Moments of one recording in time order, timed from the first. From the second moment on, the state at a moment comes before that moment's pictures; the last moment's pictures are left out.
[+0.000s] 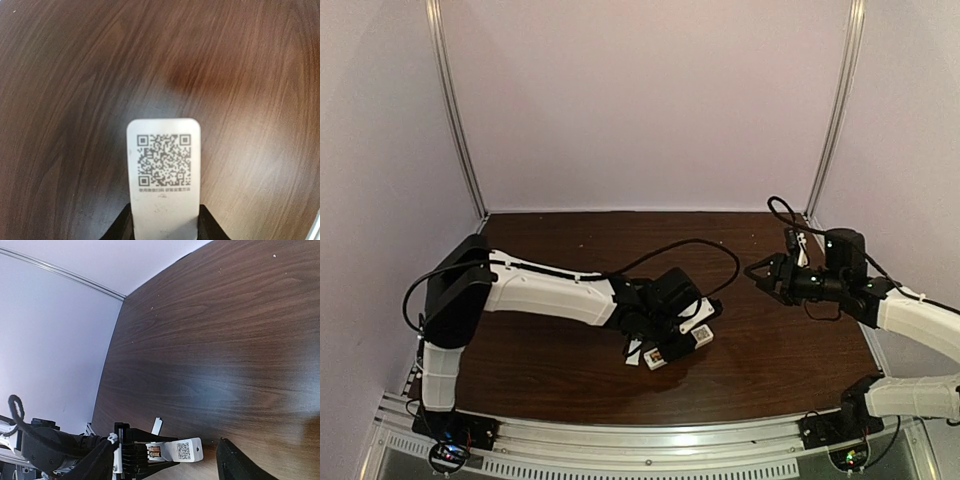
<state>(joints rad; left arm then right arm) -1.18 2.10 1.50 -0.36 -0.03 0.01 0.35 1.01 0.55 0.00 -0.52 0.77</state>
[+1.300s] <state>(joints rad) -1.11 1.67 1.31 -0.52 0.00 0.25 0.33 0.85 0.65 -0.16 -0.53 0.54</state>
